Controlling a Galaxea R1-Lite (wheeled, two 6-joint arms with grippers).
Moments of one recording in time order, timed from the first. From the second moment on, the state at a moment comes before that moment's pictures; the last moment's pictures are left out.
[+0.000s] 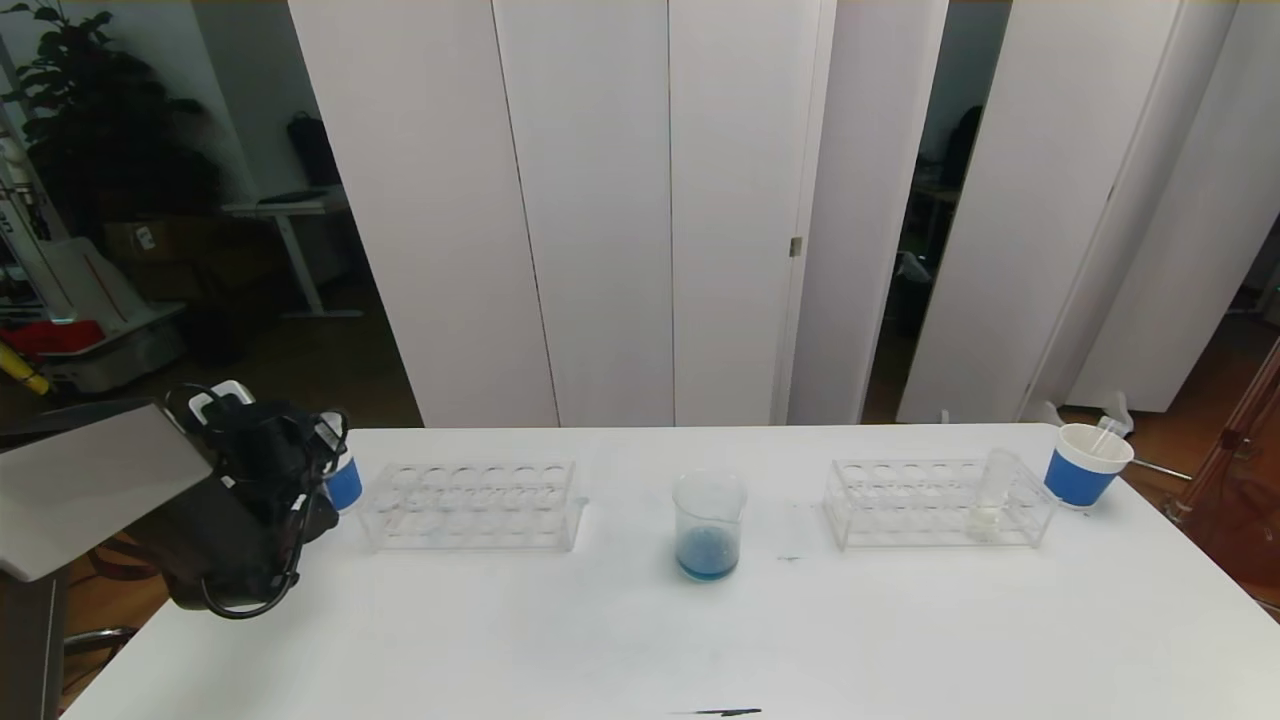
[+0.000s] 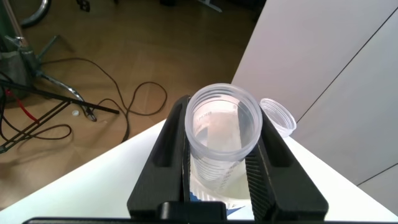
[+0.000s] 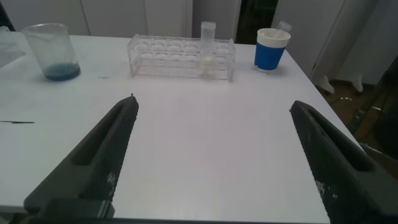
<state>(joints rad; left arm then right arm) 0.15 2.37 -0.97 -1.32 0.56 -0.28 0.00 0.00 0.00 0.00 0.01 -0.01</state>
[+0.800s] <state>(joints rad) 0.15 2.35 -0.97 -1.33 0.56 -0.27 0.00 0.00 0.00 0.00 0.01 -0.01</state>
